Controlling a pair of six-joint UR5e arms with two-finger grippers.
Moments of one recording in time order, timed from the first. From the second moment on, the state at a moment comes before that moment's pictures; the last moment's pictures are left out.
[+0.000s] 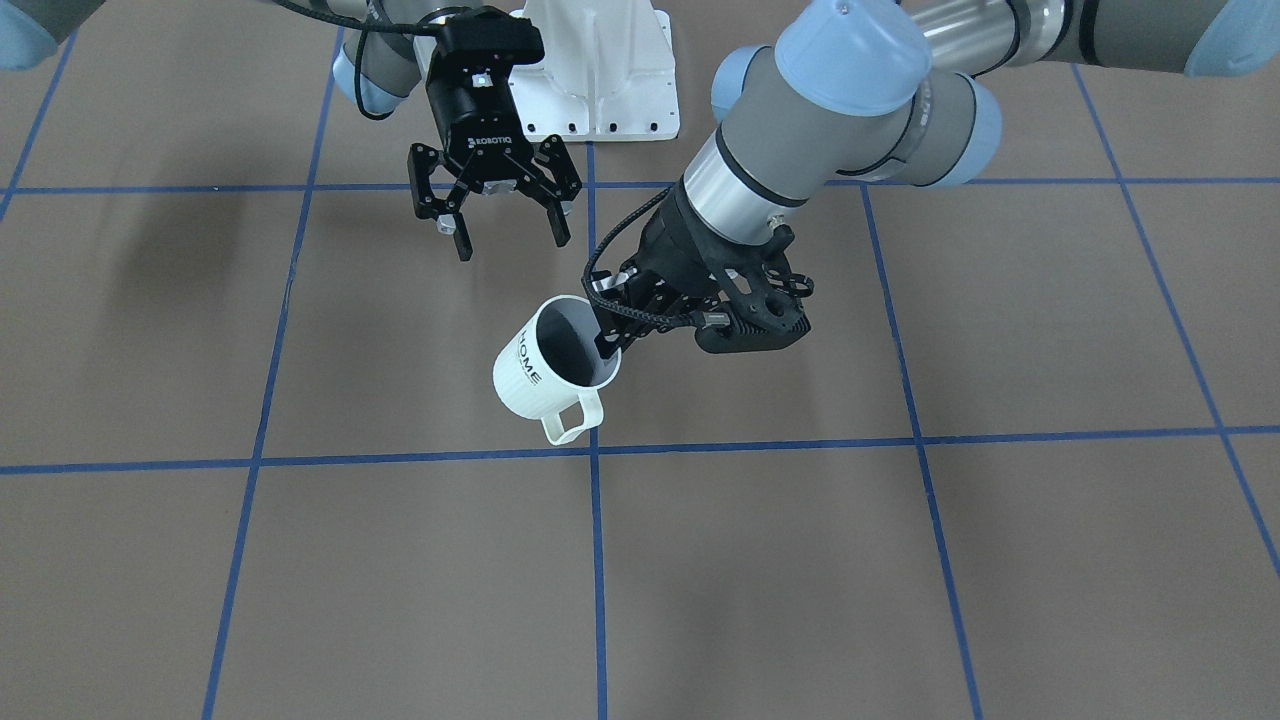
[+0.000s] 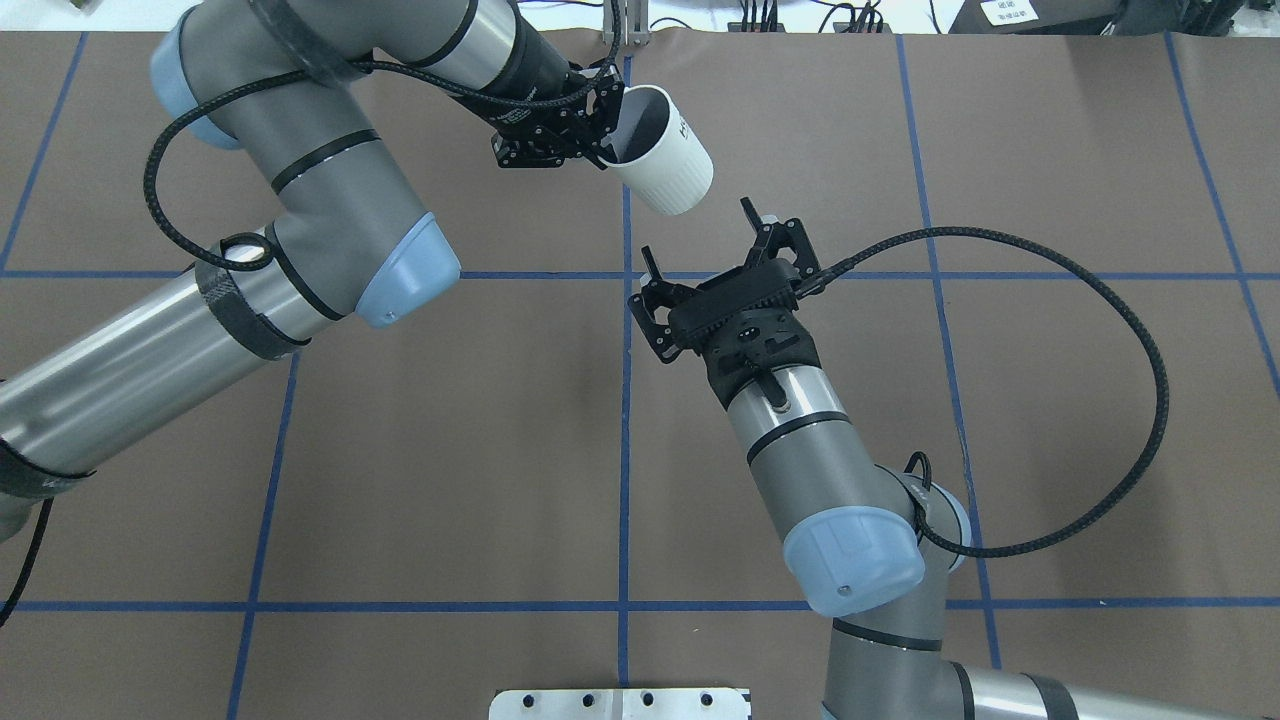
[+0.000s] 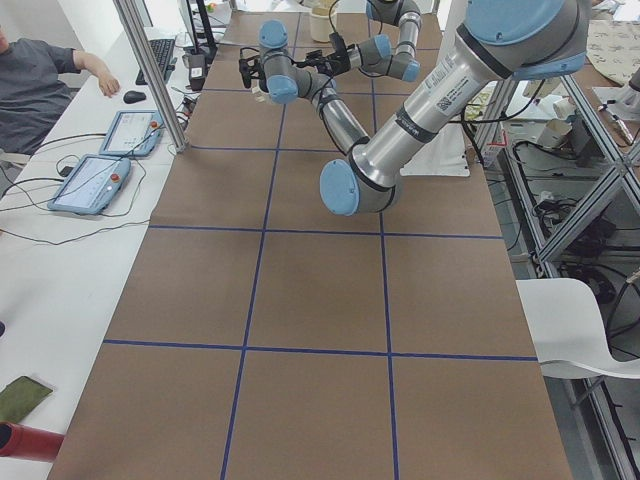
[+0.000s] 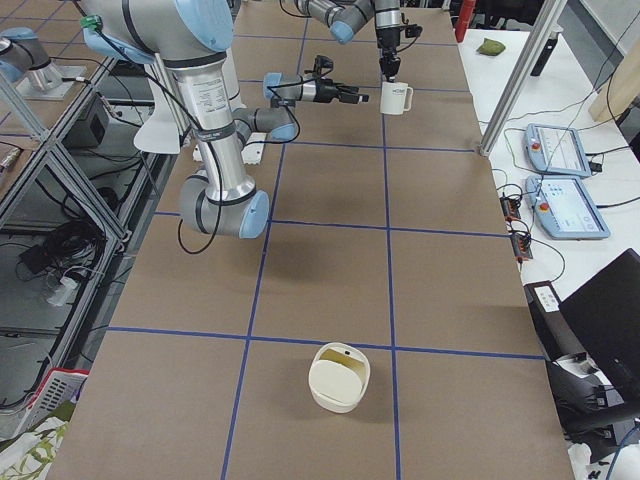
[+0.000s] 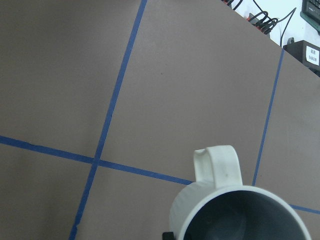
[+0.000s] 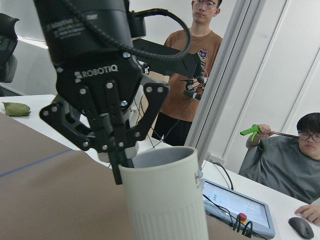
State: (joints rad) left arm -0.83 -2.43 -1.50 -2.00 -2.18 -1.56; right arm 0.28 -1.09 1.79 -0.67 0.63 0.41
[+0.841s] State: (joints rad) left arm -0.90 -2.32 -1.51 -1.99 -2.19 -1.41; right arm 0.69 -1.08 1.78 -1.04 1.12 0.58
